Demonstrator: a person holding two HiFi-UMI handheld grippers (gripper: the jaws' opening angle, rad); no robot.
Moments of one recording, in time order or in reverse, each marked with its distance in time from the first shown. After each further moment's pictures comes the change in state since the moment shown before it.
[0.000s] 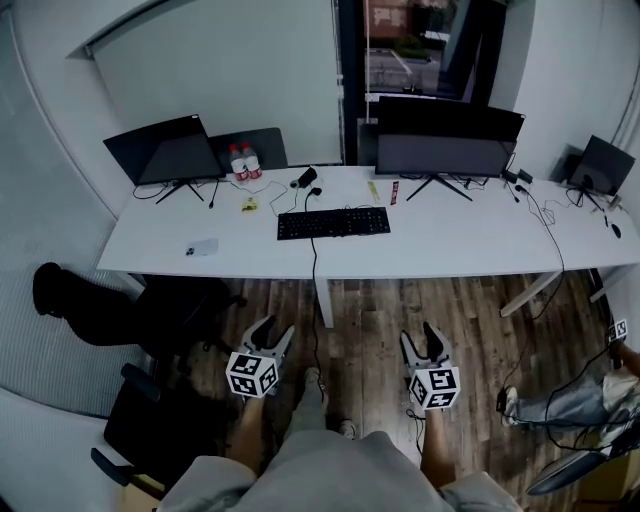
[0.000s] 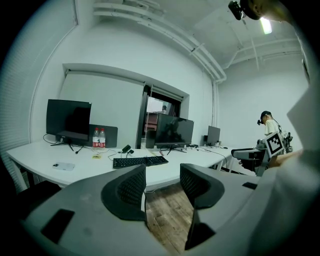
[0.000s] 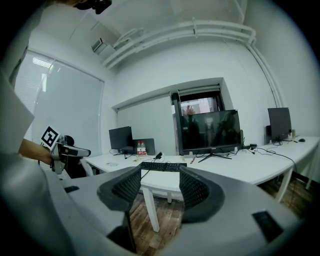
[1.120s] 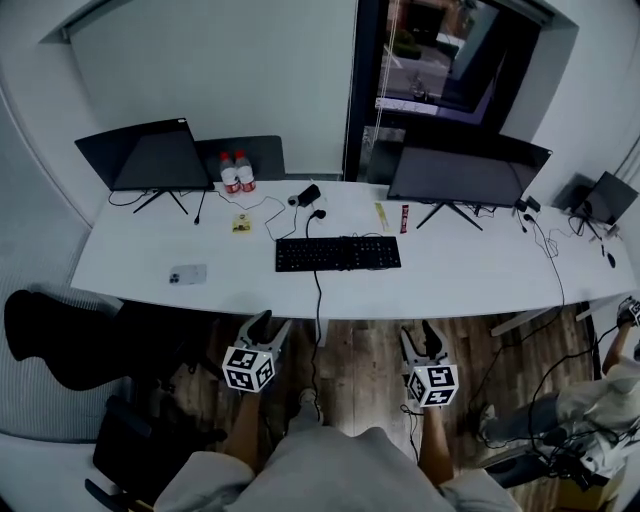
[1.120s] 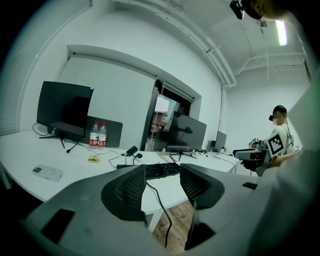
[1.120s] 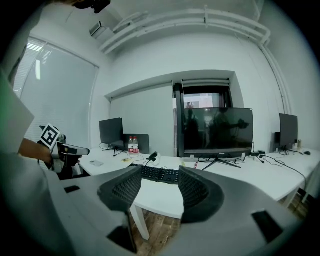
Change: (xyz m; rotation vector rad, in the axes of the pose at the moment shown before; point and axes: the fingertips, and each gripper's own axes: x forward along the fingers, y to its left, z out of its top) left arm 0.131 0.138 0.029 -0.086 -0.008 -0.038; right arm 0.175 -0.009 0.042 -0.065 0.069 -0.054
